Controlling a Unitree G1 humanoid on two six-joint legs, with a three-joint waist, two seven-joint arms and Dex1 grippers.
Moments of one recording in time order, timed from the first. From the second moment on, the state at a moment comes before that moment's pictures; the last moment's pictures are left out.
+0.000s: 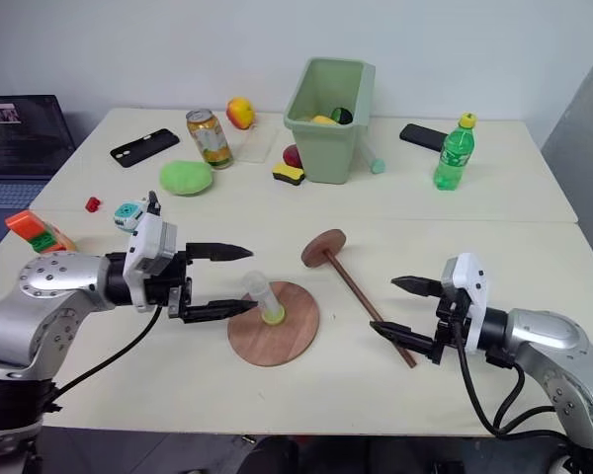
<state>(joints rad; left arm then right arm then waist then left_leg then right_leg) -0.36 0.82 0.05 -0.20 -0.54 0.41 -1.20 -0.05 -0.74 -0.15 -0.60 0.74 0.69 0.84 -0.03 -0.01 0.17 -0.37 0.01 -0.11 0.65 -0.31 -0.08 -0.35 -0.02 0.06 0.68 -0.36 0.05</state>
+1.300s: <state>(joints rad) -0.85 0.75 0.08 0.41 -0.39 0.41 -0.97 -0.30 -0.69 -0.13 -0.67 0.96 0.80 0.65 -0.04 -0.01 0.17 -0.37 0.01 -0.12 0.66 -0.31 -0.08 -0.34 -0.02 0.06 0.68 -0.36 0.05</state>
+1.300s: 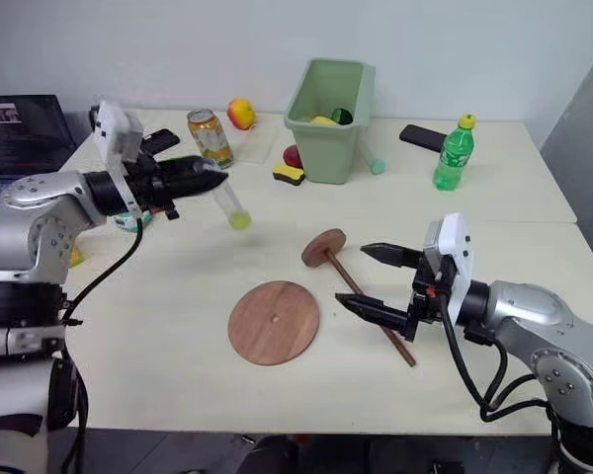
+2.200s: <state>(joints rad) -0.88 0.65 0.17 0.74 -0.28 0.15 -0.82 -0.37 -0.70 -0.10 -0.66 1.02 0.82 0.59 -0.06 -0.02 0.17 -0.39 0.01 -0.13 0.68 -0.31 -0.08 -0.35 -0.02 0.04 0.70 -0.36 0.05</state>
